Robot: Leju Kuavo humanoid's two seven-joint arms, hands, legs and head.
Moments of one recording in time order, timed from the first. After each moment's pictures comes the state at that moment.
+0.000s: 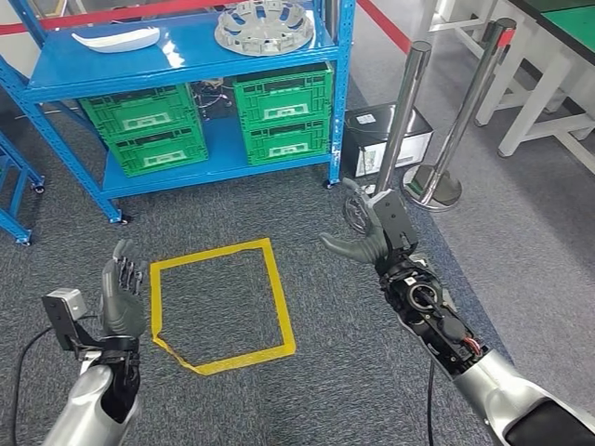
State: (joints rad) left arm -0.40 -0.01 -0.44 -0.92 0.46 -0.03 -0.53; right arm -0.27 -0.20 0.40 -1.45 -0.16 -0.20 -0.17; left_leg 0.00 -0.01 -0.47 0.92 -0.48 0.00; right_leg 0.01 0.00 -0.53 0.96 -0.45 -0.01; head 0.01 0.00
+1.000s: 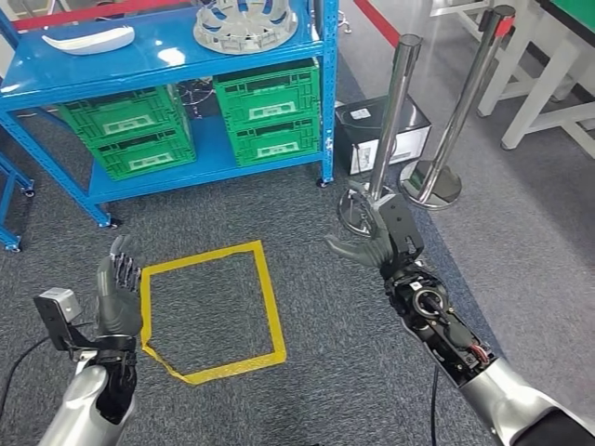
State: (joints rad) left arm -0.37 0.02 -0.44 -1.02 0.46 -0.03 -0.51; right arm -0.24 -0.21 0.39 -1.50 -0.16 -0.22 -0.14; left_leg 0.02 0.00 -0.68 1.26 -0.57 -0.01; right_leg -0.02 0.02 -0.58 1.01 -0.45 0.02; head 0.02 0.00
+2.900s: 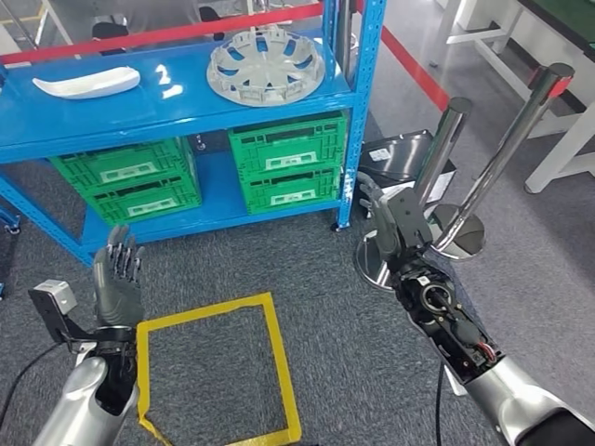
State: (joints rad) left arm -0.36 0.03 -0.44 -1.07 0.49 -0.01 -0.50; right arm -0.27 -0.21 0.39 -1.50 -0.15 -0.20 -0.13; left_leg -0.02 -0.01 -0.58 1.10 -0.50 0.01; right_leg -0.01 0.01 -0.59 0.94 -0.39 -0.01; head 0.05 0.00
